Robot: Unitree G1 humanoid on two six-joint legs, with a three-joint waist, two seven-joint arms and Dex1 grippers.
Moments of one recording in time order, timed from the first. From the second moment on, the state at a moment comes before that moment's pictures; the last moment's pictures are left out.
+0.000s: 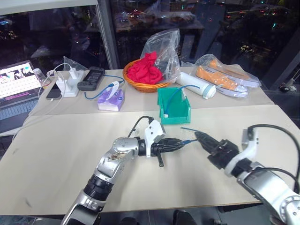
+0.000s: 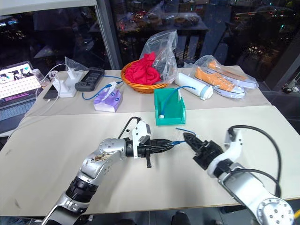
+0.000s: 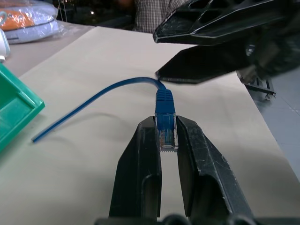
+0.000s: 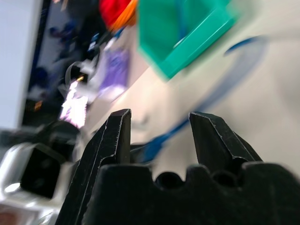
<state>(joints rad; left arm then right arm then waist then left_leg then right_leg) -0.50 0.23 -0.30 -0.10 -0.31 0.42 -0.91 0.07 -0.56 -0.32 -0.67 1.93 0.66 -0.57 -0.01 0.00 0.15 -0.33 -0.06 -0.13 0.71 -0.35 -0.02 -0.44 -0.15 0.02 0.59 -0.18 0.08</state>
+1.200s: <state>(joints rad) -0.50 0.25 -0.29 -0.12 -0.33 0.43 -0.89 0.00 -0.54 -0.09 -0.62 1.84 0.60 -0.46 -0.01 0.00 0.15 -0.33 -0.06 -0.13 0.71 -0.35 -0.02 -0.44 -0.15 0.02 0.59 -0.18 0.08</state>
